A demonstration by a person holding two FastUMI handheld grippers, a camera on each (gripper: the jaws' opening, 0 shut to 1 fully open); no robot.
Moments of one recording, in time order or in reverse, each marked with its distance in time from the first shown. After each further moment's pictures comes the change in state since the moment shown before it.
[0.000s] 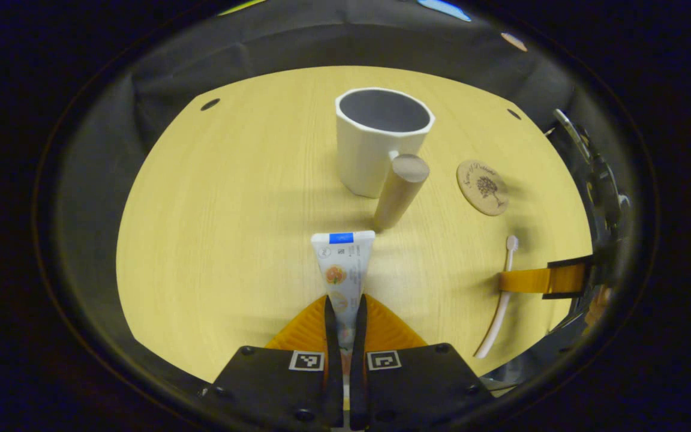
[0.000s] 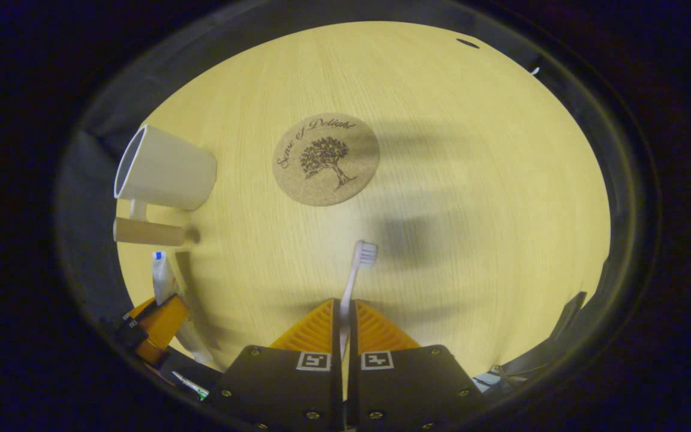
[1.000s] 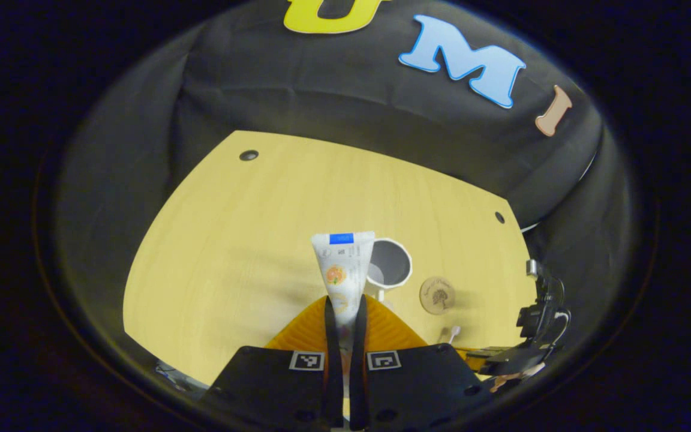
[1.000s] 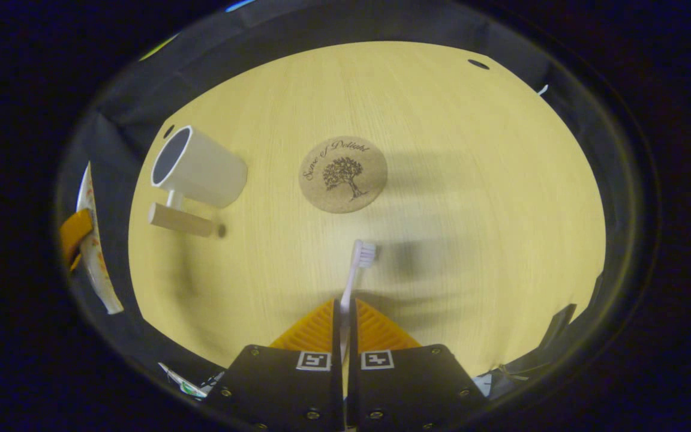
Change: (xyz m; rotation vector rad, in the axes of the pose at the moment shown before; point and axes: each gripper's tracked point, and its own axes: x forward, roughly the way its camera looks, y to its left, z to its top) left arm -0.079 0.016 0.148 -0.209 -0.291 -0.089; right arm -0.029 0.004 0.000 -0.089 -0.105 0.029
